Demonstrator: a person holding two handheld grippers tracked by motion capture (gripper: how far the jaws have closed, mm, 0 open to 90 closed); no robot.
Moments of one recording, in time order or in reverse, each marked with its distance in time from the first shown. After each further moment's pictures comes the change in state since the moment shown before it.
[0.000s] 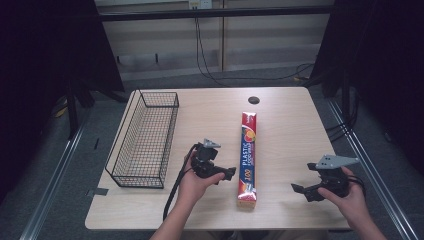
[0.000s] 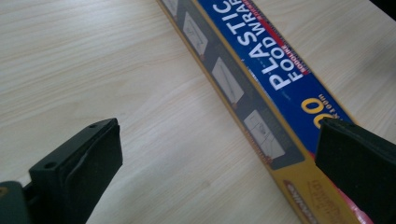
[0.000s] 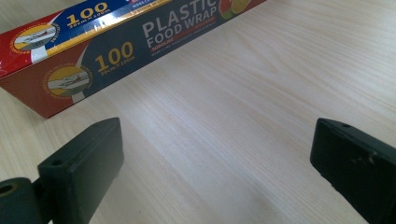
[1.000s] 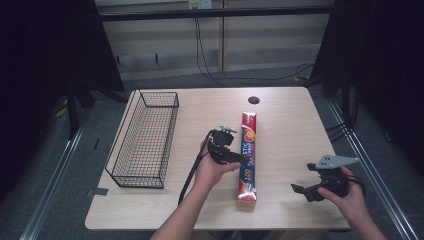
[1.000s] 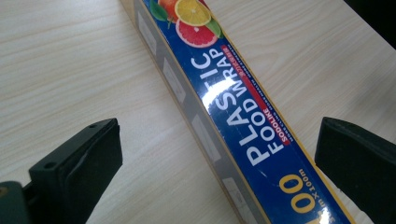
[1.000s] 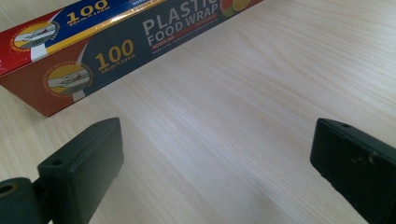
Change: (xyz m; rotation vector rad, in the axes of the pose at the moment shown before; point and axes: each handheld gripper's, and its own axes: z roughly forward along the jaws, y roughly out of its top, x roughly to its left) left arm -0.015 0.046 0.024 0.036 -0.002 -0.020; right arm -0.001 -0.001 0.001 0.005 0.010 0.003
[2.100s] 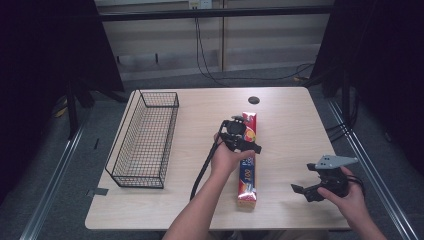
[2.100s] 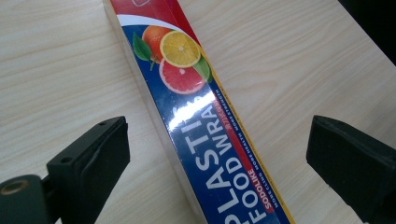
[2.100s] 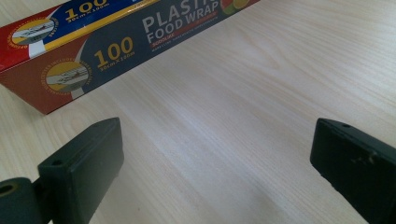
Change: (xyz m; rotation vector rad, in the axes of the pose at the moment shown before) left arm -0.015 0.037 0.025 0.058 0.035 -0.033; right arm 0.000 0.000 0.001 0.002 0.001 -0.008
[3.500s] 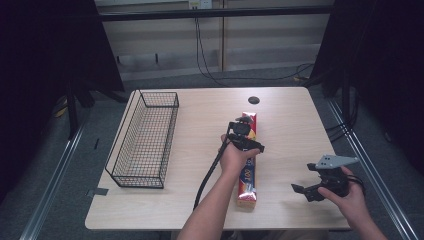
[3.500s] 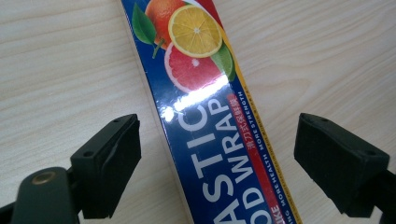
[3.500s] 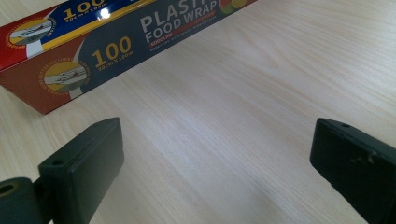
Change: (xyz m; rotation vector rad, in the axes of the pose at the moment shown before) left arm -0.003 0.004 0.035 0.091 0.072 -0.080; right arm -0.002 -0.001 0.000 0.002 -0.001 0.006
